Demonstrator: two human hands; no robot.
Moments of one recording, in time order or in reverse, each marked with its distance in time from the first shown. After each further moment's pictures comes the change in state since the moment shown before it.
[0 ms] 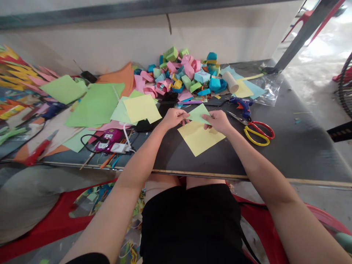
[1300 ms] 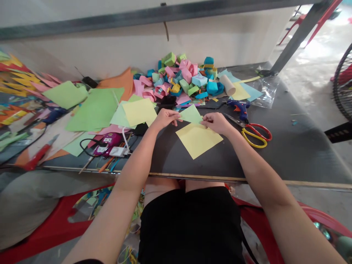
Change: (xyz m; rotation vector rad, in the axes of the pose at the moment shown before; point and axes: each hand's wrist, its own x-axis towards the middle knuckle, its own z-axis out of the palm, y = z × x) left_hand -0.002 -0.012 -0.027 -0.092 0.051 -0.048; right_hand -0.002 -0.004 -0.014 -0.167 -0.135 -0.049
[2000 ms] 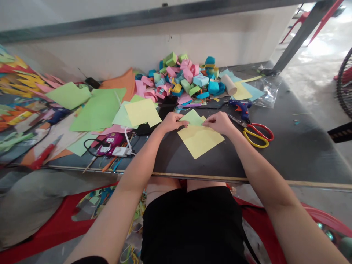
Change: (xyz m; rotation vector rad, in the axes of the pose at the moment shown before) left_hand -0.006 0.016 0.018 0.210 -0.090 0.071; right_hand 0.005 0.004 -0.005 -0.176 0.125 -0.019
